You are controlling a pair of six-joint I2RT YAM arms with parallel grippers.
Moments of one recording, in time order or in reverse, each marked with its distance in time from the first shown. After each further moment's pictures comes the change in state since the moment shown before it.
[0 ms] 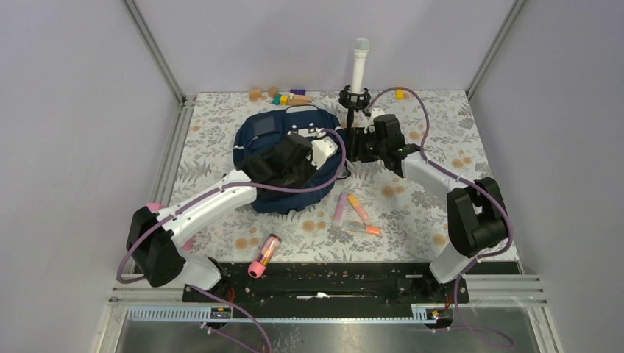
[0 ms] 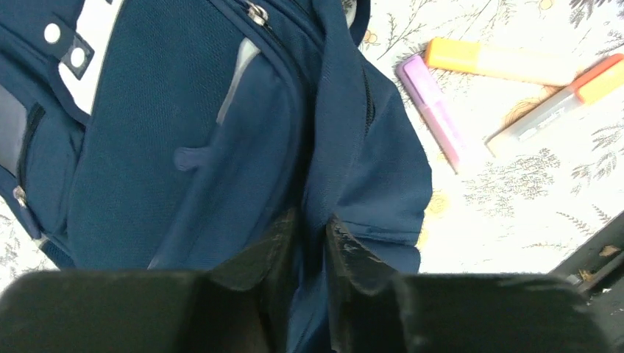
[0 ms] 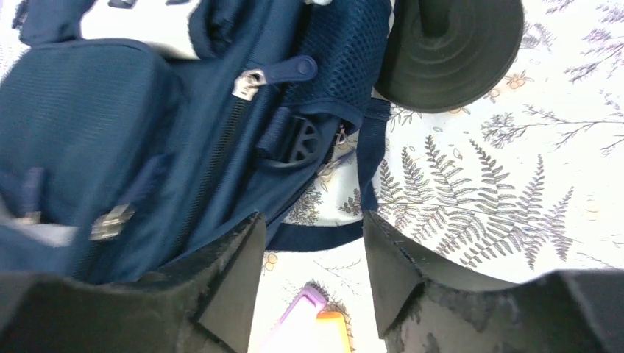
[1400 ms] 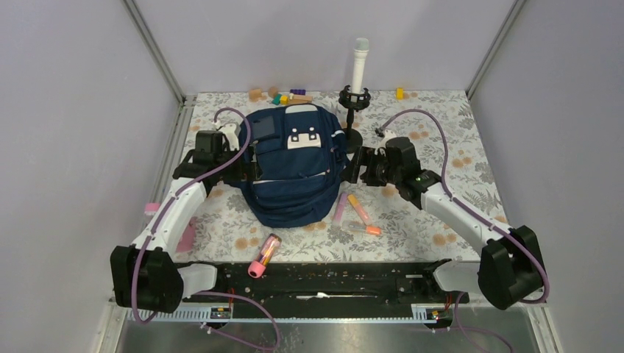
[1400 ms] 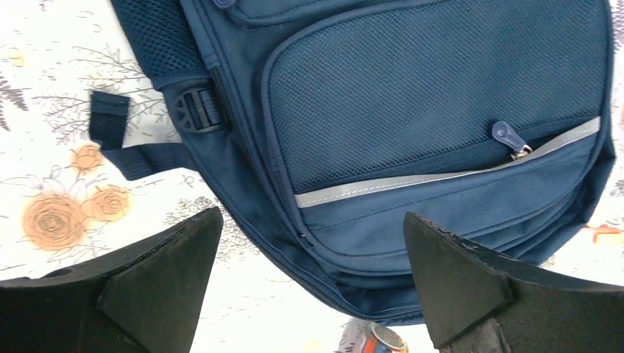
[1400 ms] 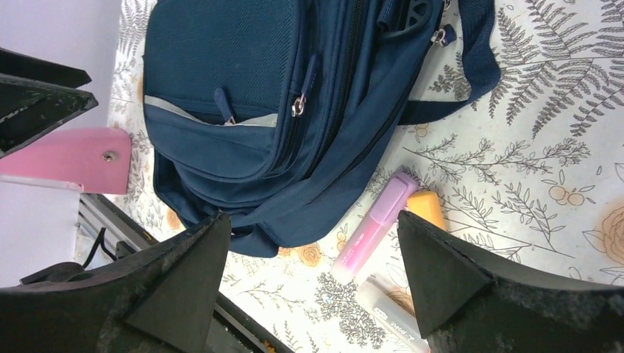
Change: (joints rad) left arm 0.675 -0.205 -0.286 0.061 0.283 -0.323; right arm 0.062 -0.417 -0.290 -0.037 -0.070 0.243
